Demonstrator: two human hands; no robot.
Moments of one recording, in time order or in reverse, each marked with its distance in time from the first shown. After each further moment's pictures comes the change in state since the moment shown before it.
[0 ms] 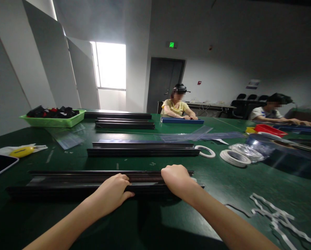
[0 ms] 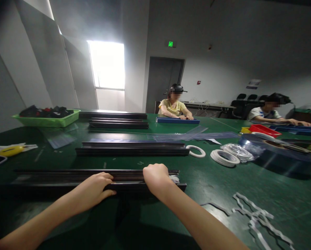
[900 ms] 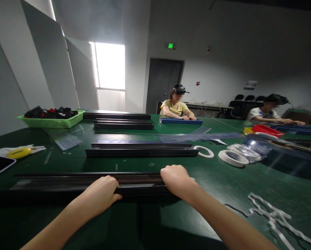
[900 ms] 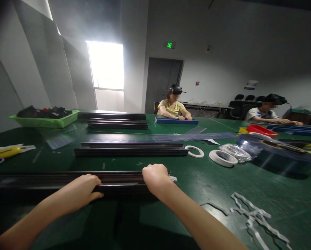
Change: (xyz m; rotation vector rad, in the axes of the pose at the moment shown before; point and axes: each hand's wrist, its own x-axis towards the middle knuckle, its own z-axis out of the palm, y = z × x) left_hand -0.016 -0.003 -0.022 0.117 -0.115 -0.255; right_hand 0.000 0.003 -0.001 -0.022 -0.049 0.009
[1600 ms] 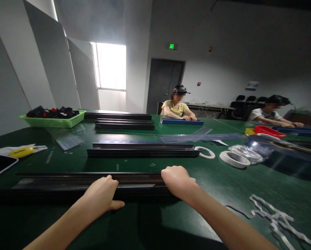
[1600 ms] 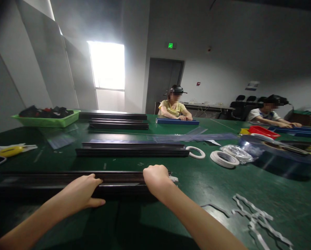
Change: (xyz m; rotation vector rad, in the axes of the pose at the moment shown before) left_hand -0.006 0.008 -0.004 0.139 -0.044 -0.066; right_hand 0.003 -0.002 0.002 0.000 0.014 -0.012
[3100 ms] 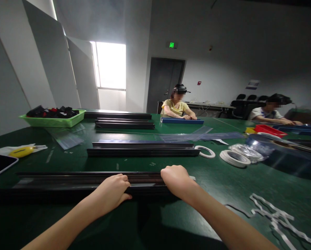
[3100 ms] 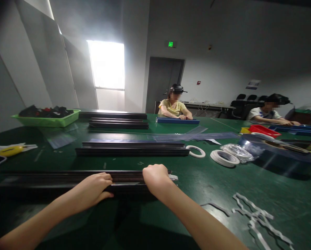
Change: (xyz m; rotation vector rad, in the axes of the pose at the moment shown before) left_hand 0.019 0.005 0.014 -0.124 0.118 0.358; right_hand -0.003 -0.001 -0.002 0.016 0.005 -0.013
